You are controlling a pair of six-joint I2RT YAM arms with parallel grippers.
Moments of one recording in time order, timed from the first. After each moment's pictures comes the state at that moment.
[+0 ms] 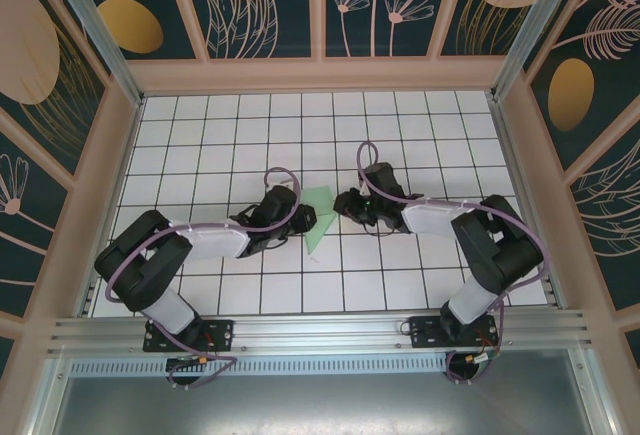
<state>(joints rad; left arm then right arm) -0.76 1.61 0.65 0.24 0.03 -0.86 0.58 1.64 0.73 0.11 -0.37 0.90</state>
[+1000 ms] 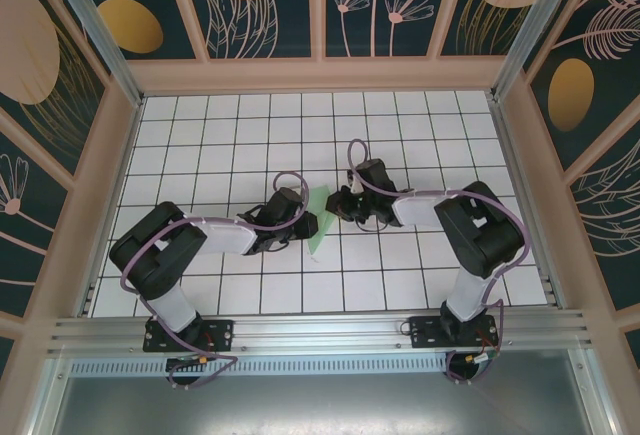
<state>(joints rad) -0.76 1.70 0.67 0.21 0.09 -0.78 0.58 1.77 0.81 0.17 -0.50 0.91</state>
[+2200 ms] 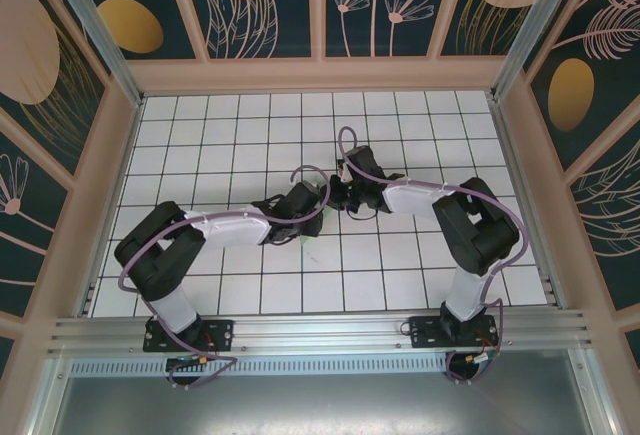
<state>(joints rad) -0.84 1.72 0.89 -0.15 -0.14 -0.61 0.62 1.80 0.99 -0.03 -0.45 0.89</state>
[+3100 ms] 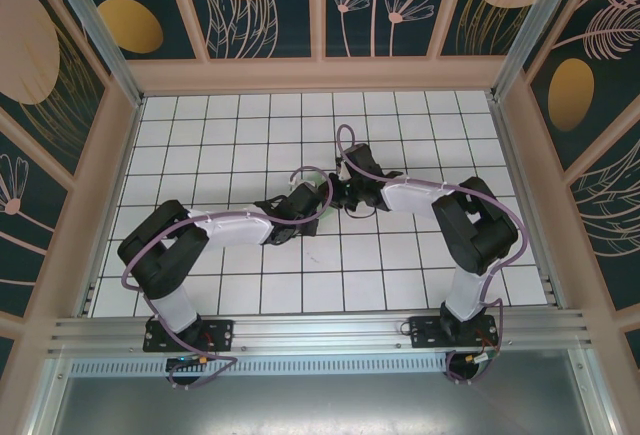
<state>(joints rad) -0.85 1.73 0.90 -0.17 -0.24 -0.58 0.63 1.80 1.01 -0.04 -0.45 0.89</state>
